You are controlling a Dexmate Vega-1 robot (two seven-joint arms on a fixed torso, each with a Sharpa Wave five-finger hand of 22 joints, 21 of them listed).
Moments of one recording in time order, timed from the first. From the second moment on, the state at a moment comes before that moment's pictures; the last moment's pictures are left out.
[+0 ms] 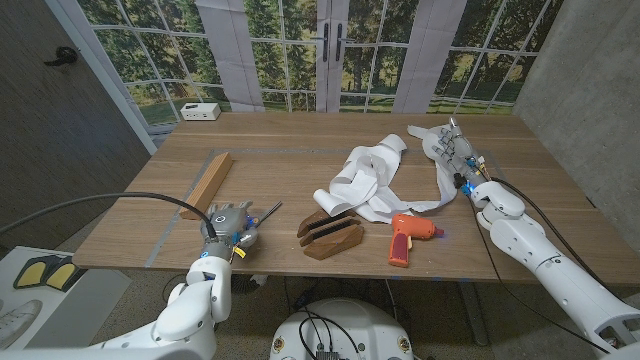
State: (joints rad) left arm 1.23 1.04 0.77 -2.35 0.65 1.19 0.30; left_hand 0.72 0.01 0.56 -0.14 0.43 0.20 -0.13 0.21 0.21 0.50 -0.20 0.31 0.53 0.19 -0.04 0.22 0.20 0.12 0.20 0.20 0.18; right arm -0.93 -0.58 -0.25 -1.39 0.80 0.22 0.03; right_hand 0.48 0.09 -0.19 0.03 0.21 -0.02 0.09 0.19 0.19 0.04 0.08 0.20 0.19 -0.06 0.05 0.20 0.20 0.12 0.11 0.18 0.16
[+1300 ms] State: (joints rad) left arm 1.20 1.04 0.81 -2.33 0.54 1.23 0.36; left_hand 0.71 0.04 0.52 -0.17 0.43 0.36 -0.12 0.26 0.20 0.67 -0.20 0.36 0.58 0.45 -0.05 0.36 0.25 0.16 0.19 0.21 0.18; right arm -0.96 -0.58 -0.22 -1.38 0.84 0.23 0.03; right_hand 0.48 0.09 -0.19 0.03 0.21 -0.02 0.09 0.19 0.19 0.04 0.08 0.20 0.19 -0.06 0.05 0.20 0.20 0.12 0.11 0.18 0.16
